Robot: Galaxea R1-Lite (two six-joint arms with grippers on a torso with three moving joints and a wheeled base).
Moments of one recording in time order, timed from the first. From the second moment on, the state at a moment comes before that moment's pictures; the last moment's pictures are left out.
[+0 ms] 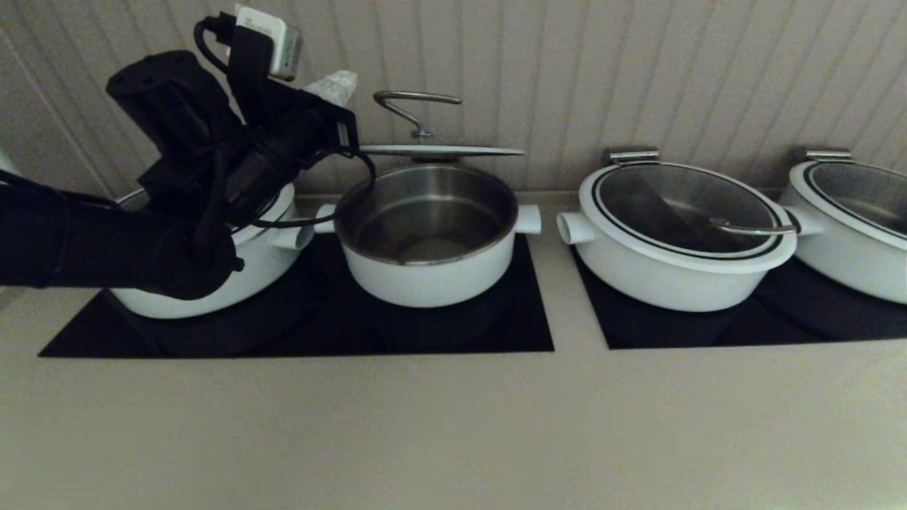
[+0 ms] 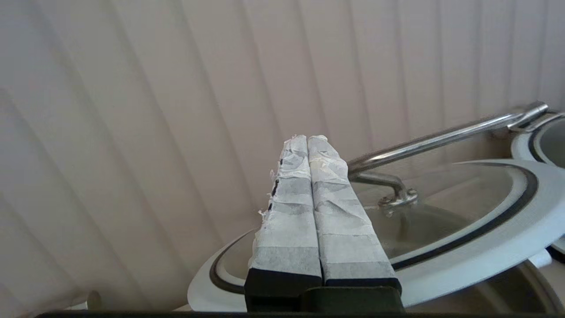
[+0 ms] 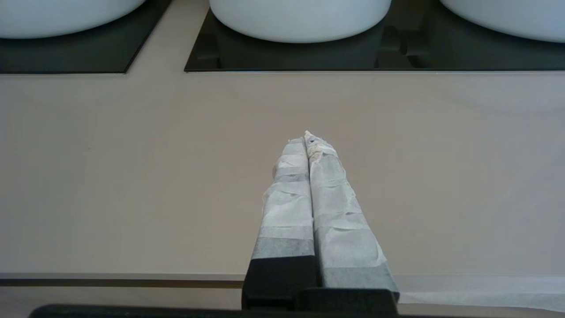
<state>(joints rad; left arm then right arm) -0.31 1.87 -1.24 -1.07 -0.08 0.25 0.00 0.00 0.00 0.00 0.00 0.00</state>
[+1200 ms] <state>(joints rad) -0.34 1.48 -0.72 -0.82 -0.08 0.26 0.00 0.00 0.00 0.00 0.00 0.00</state>
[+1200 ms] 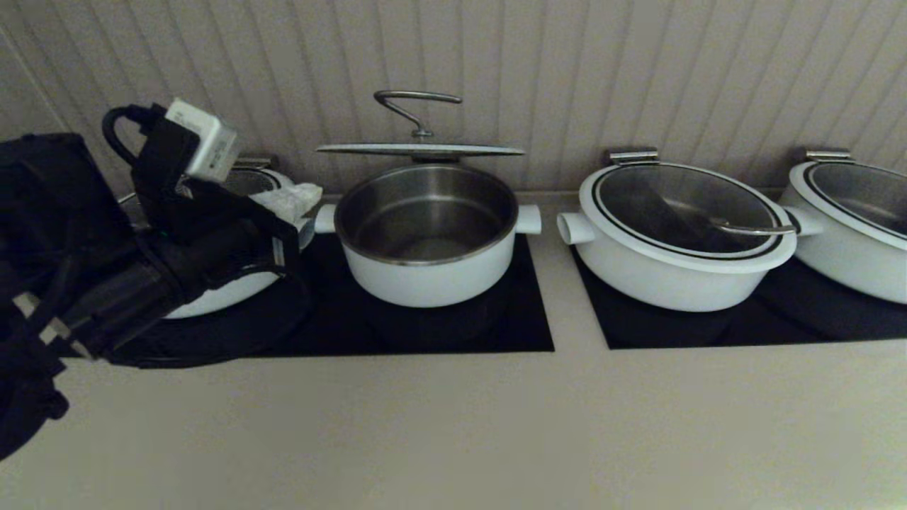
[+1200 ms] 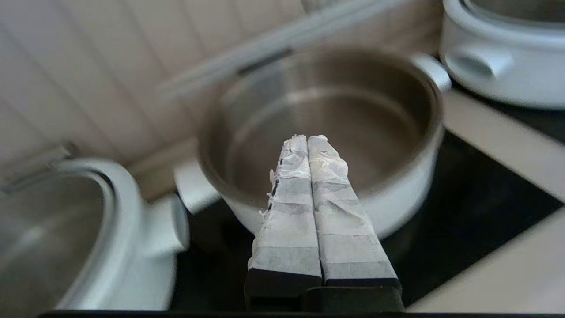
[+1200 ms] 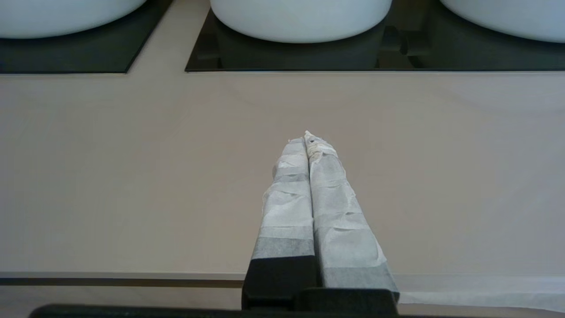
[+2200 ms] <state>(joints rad) -0.35 1.89 -1.06 -0.99 -0.07 0.28 0.00 0.00 0.00 0.00 0.00 0.00</state>
